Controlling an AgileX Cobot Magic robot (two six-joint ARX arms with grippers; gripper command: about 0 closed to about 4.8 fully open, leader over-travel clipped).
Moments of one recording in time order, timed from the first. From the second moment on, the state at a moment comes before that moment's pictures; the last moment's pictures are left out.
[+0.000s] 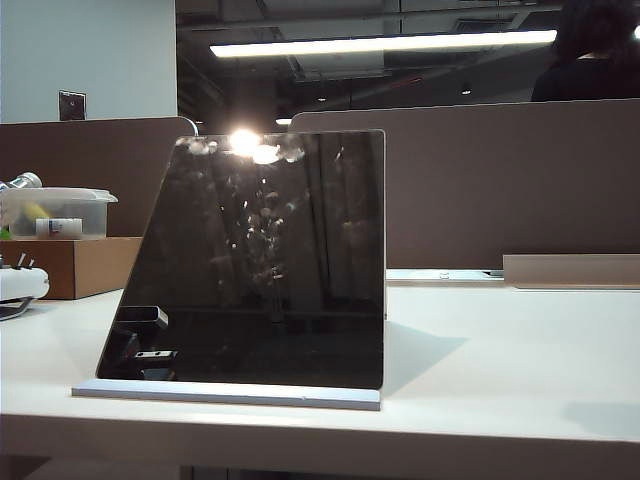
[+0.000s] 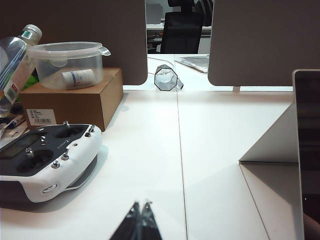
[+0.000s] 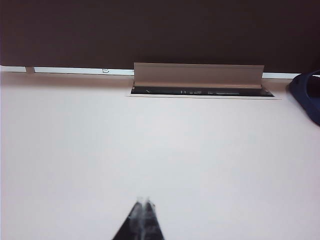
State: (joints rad) left arm -0.01 0.00 0.01 0.05 0.08 -0.02; right arm -0.06 0.00 0.00 -0.01 0.07 0.03
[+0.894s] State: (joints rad) left arm -0.01 0.00 0.01 0.15 0.27 -0.27; right arm 0.64 0.00 0.00 -0.02 0.10 0.03
